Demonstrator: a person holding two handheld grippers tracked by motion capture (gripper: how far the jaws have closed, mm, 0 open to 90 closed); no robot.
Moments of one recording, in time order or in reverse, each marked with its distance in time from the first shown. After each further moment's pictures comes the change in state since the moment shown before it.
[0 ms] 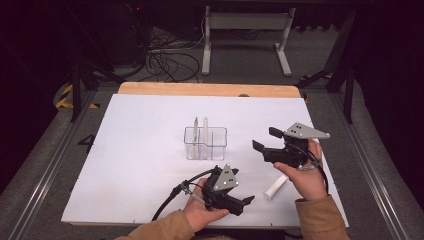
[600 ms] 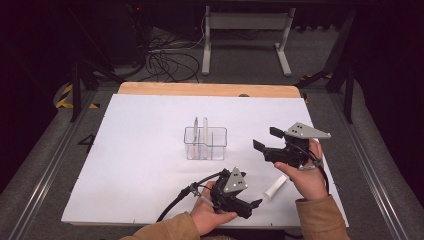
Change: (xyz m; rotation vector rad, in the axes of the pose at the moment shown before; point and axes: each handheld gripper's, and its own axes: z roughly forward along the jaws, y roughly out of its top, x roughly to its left) left arm -0.013 0.004 0.016 0.022 -0.012 -0.012; right arm -0.001 0.000 -0.001 -0.006 0.000 0.002
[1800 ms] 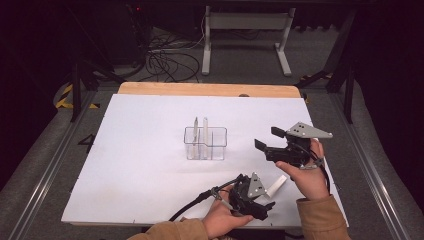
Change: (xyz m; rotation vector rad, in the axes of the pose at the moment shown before) left arm -0.018 0.000 0.054 0.082 0.042 0.027; right arm -0.004 -0.002 -0.001 -0.001 -0.005 0.014
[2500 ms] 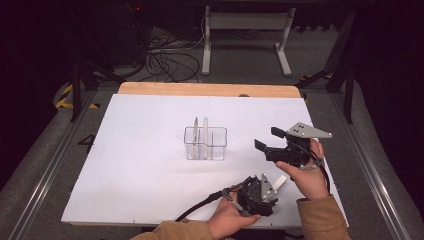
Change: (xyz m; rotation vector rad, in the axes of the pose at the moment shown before) left arm -0.009 0.011 0.019 0.099 0.063 0.039; right arm -0.001 -0.001 0.001 0.005 0.001 0.003
